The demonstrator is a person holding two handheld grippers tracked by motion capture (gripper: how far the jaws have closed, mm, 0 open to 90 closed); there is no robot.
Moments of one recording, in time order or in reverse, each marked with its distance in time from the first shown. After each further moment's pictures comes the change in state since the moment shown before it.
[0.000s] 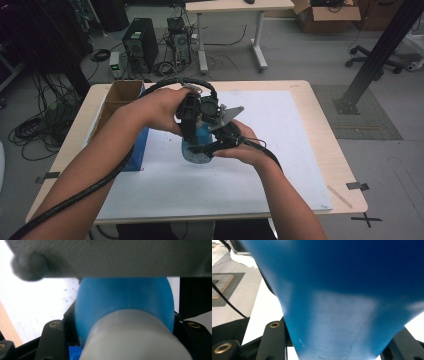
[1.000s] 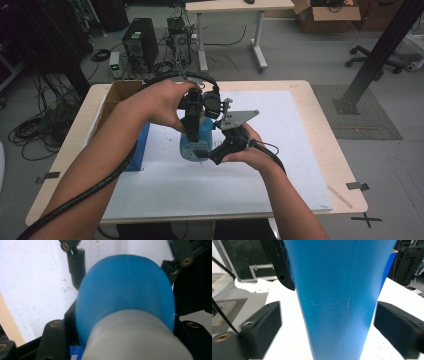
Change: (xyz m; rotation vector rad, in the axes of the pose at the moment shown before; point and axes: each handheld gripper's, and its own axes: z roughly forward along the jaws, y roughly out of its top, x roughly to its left) left arm 0.003 0.006 -0.015 0.063 -0.023 -0.086; right arm 0.005 -0.014 -0.016 -0.190 -0.014 0.084
